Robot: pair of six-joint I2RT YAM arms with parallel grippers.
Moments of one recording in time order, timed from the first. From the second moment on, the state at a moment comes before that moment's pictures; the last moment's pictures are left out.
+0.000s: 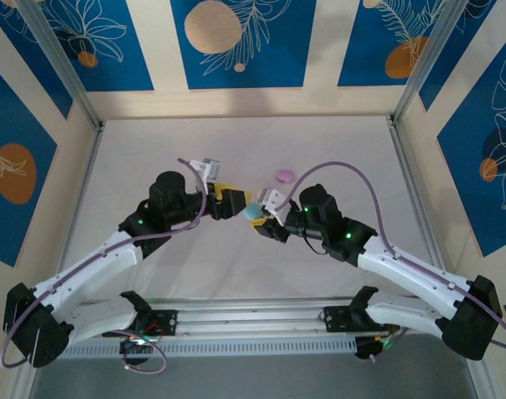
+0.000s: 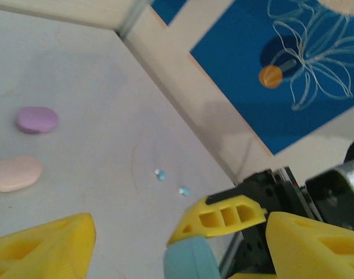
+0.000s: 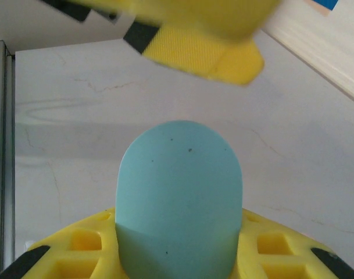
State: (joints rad) left arm -0.70 1.09 0.85 -0.01 0.39 -0.59; right arm 0.81 1.00 0.76 -0.16 -0.25 -0.24
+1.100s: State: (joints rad) left arm -0.76 1.13 0.81 0.14 0.37 -0.93; right arm 0.65 0.87 0.61 0.07 -0.41 -0.29
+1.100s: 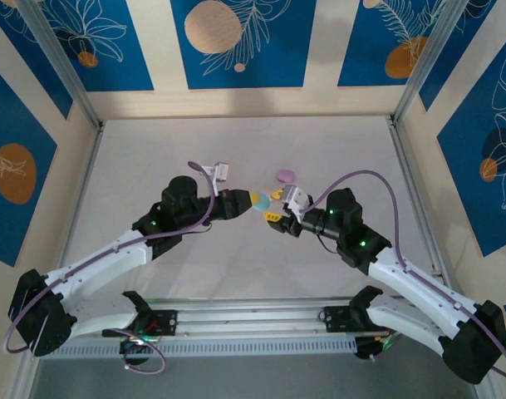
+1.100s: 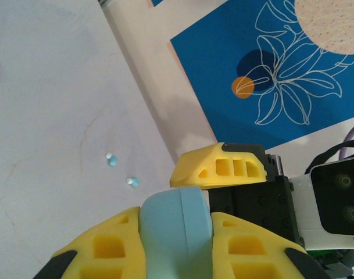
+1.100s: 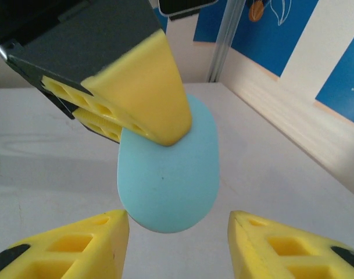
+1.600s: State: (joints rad) left arm -0.76 1.14 0.80 0.23 0.41 -1.01; right arm 0.64 0.90 0.61 0.16 -0.48 -0.27
